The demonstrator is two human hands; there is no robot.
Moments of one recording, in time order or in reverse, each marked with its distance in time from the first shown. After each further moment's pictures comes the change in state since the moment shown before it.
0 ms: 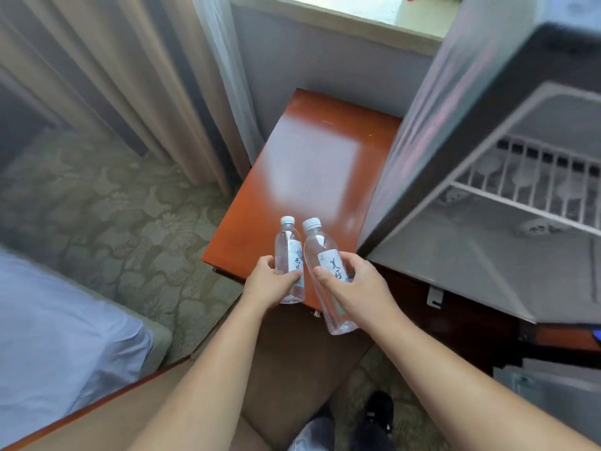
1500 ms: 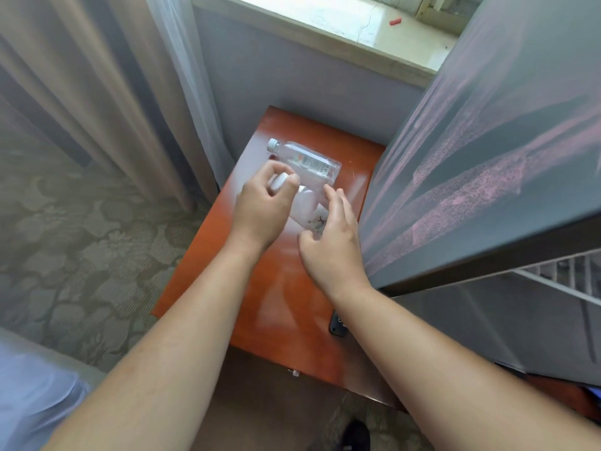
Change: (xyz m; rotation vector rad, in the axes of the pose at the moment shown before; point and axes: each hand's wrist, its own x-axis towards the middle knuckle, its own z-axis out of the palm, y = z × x) left_hand 0.064 0.179 -0.043 -0.285 0.212 0.744; right_hand 0.116 -0.093 -0.004 -0.096 0.293 -0.163
